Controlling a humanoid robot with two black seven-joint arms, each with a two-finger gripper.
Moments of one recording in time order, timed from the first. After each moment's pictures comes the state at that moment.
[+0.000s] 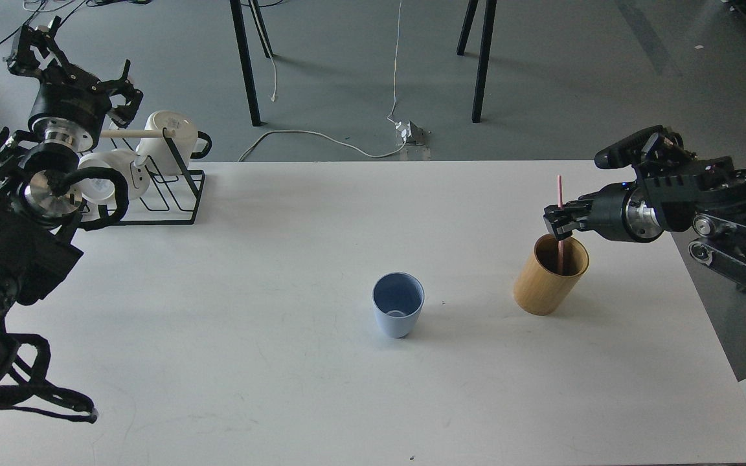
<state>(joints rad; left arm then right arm) -0.98 0.27 -0.65 -0.18 -0.28 -0.49 -0.32 1.05 -0.75 0.18 1.22 -1.74 0.42 0.11</state>
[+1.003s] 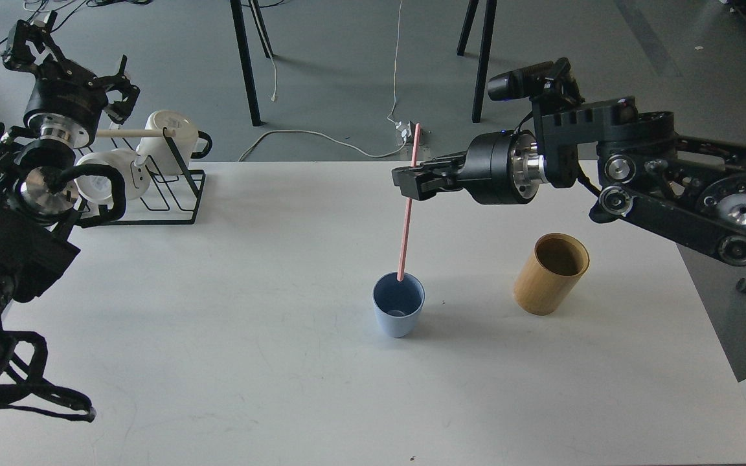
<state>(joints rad) -0.98 0.27 -0.65 -0.18 -0.28 -0.49 -0.31 1.24 -0.49 0.18 1.34 -1.34 0.41 0.06</state>
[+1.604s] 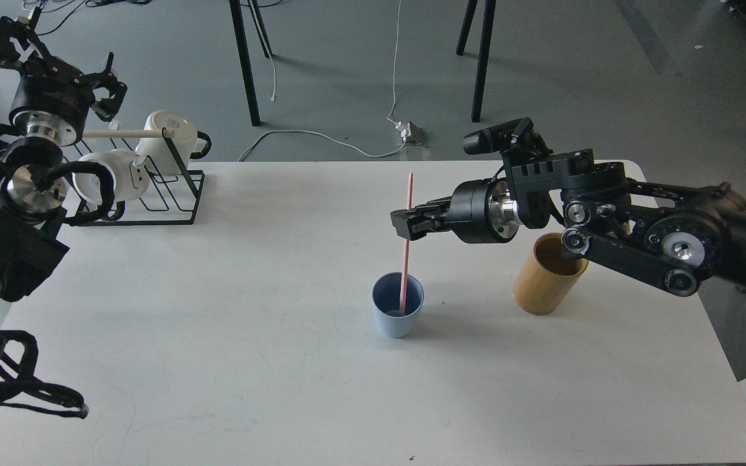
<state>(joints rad) -0.99 0.30 -0.65 -0.17 -0.28 -0.49 -0.31 1.13 -0.40 0.16 1.25 -1.41 0.39 0.06</state>
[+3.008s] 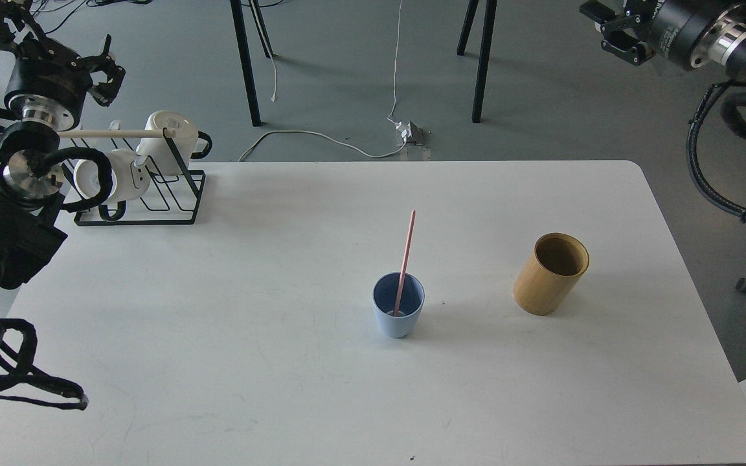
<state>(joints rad) -1.03 0.29 -0.65 -0.18 -0.28 -0.49 -0.28 1.06 -0.60 0.71 0.83 -0.36 0.39 0.07</state>
